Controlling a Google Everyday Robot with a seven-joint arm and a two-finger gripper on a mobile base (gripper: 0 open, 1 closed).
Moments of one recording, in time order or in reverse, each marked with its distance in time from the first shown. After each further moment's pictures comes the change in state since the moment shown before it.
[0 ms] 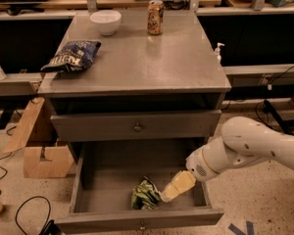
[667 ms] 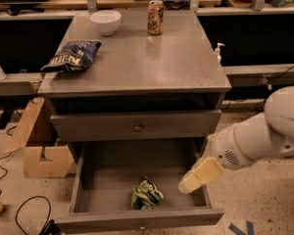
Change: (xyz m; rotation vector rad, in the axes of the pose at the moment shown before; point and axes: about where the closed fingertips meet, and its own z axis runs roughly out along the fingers) arm -0.025 0.049 -0.132 0.151 -0.037 -0.082
